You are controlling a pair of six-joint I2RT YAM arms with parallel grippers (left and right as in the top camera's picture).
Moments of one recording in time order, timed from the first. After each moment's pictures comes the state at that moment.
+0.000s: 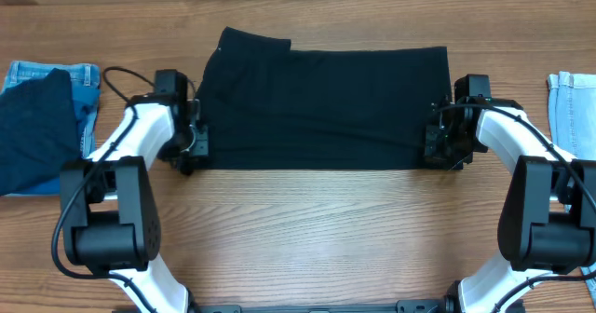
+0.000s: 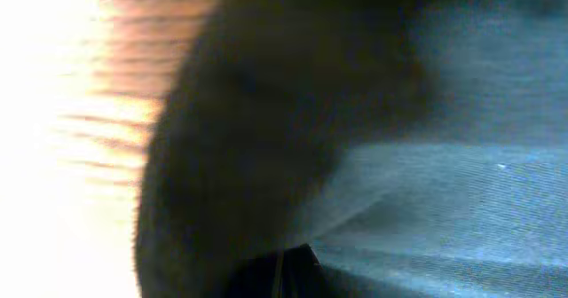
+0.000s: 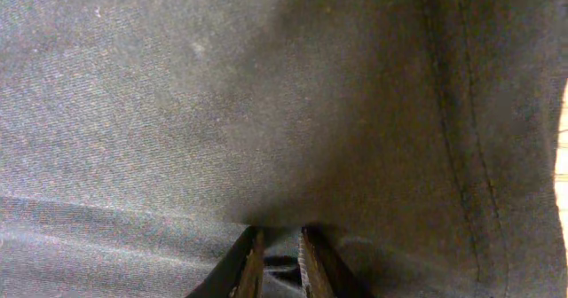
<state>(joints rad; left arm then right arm) 0.05 1.92 1.20 -0.77 -0.03 -0.05 -0.09 1.87 1.12 -0.75 -0.17 0.06</state>
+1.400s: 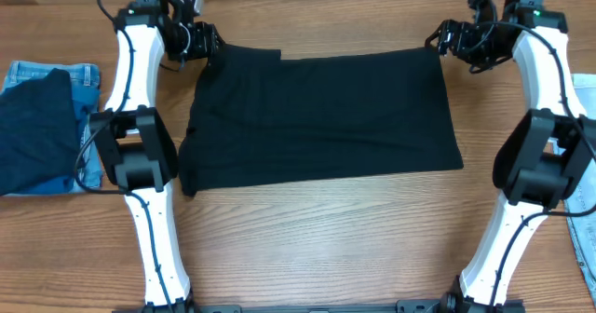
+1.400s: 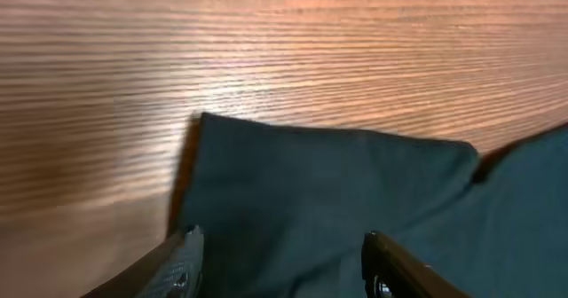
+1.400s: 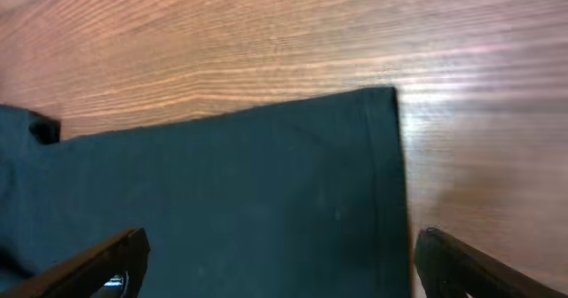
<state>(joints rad) 0.09 2.58 2.37 -0.94 0.50 -0.02 -0.21 2.33 2.07 -0.92 -0.53 -0.03</state>
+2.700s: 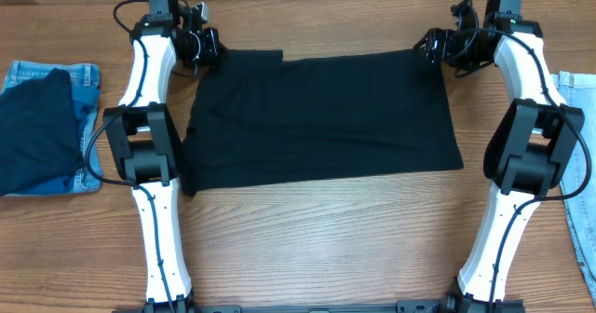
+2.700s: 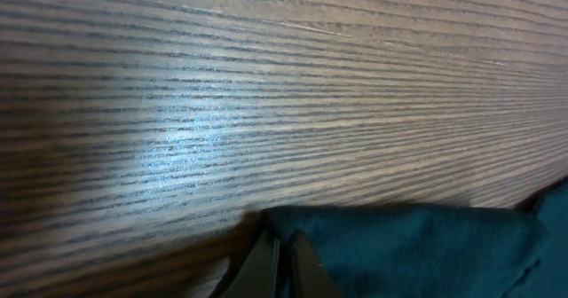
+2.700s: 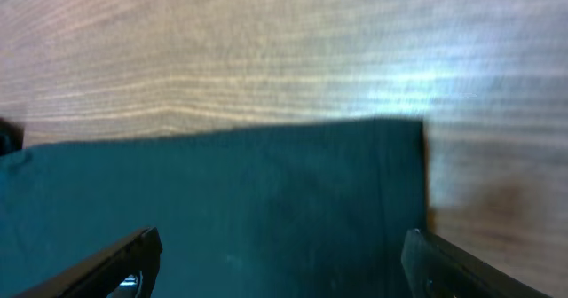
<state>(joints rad) 0.07 2.70 2.39 -0.80 0.55 -0.15 -0.19 2.43 2.08 -0.79 -0.54 -0.03</state>
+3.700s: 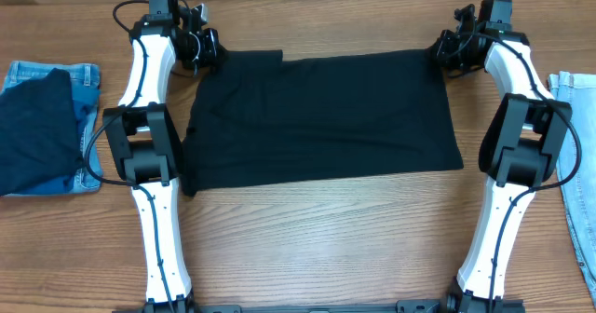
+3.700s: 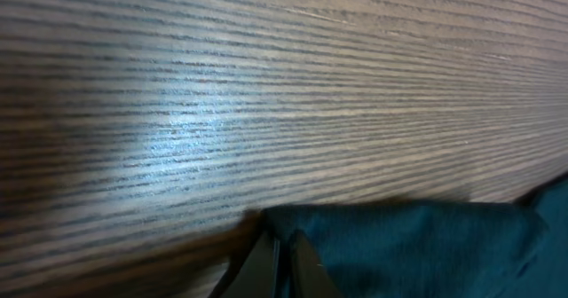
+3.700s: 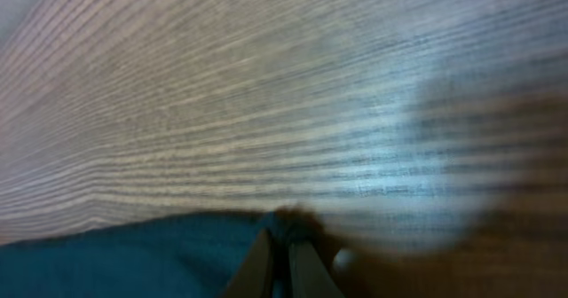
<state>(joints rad) 0.07 2.70 2.39 -0.83 0.55 -0.16 -0.20 2.54 2.08 -0.64 -0.49 0.20</state>
